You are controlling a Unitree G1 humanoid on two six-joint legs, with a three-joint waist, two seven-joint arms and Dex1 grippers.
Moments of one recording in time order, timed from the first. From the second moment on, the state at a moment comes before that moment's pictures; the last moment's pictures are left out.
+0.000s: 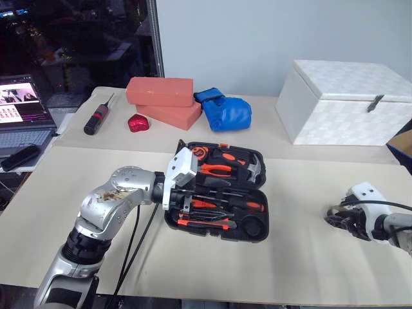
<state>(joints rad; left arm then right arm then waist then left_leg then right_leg) -0.54 0.57 -0.18 -0.37 -0.60 0.68 -1.11 -0.03 -1.02 -0.18 -0.09 0.37 0.85 0.69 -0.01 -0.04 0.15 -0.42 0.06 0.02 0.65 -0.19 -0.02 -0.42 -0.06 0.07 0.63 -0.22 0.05</state>
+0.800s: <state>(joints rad) -0.17 0.76 0.02 -0.39 -0.66 0.56 -1.22 -0.39 -0.97 0.28 -0.78 0.52 1.14 0.74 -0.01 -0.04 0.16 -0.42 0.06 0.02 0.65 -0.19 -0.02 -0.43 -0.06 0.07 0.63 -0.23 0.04</state>
